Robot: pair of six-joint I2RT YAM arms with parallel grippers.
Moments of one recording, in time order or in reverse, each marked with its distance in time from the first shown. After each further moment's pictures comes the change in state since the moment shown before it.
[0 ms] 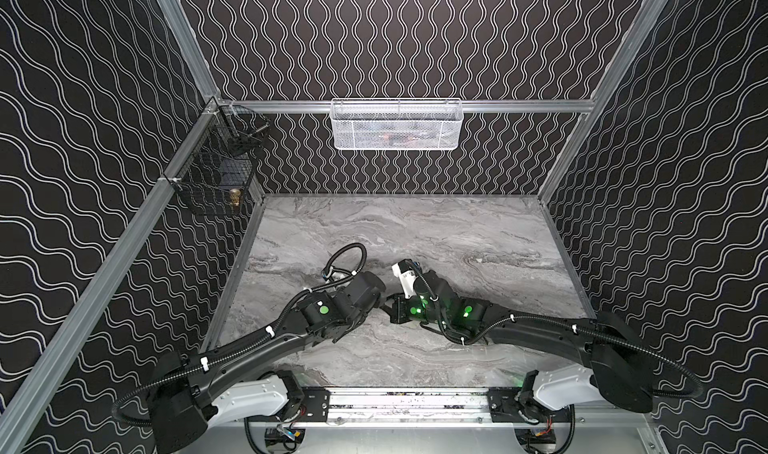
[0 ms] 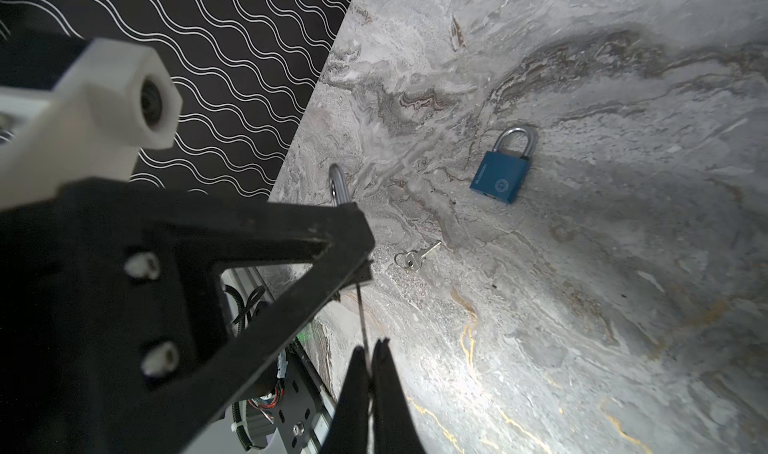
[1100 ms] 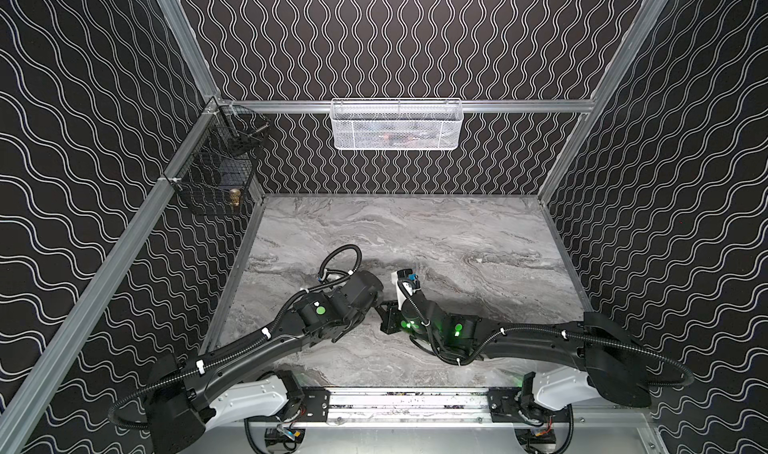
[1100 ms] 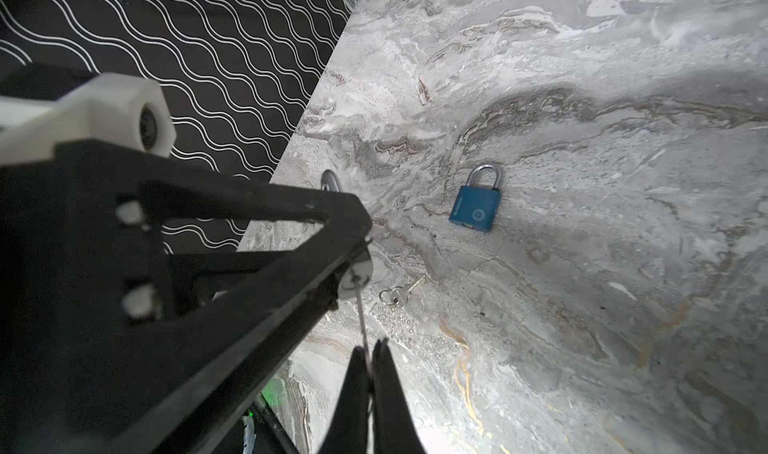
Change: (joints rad) left arm 0.006 -0.023 0.000 0.023 0.014 -0.112; right arm 0.166 0.036 -0.027 0.104 0.383 0.029
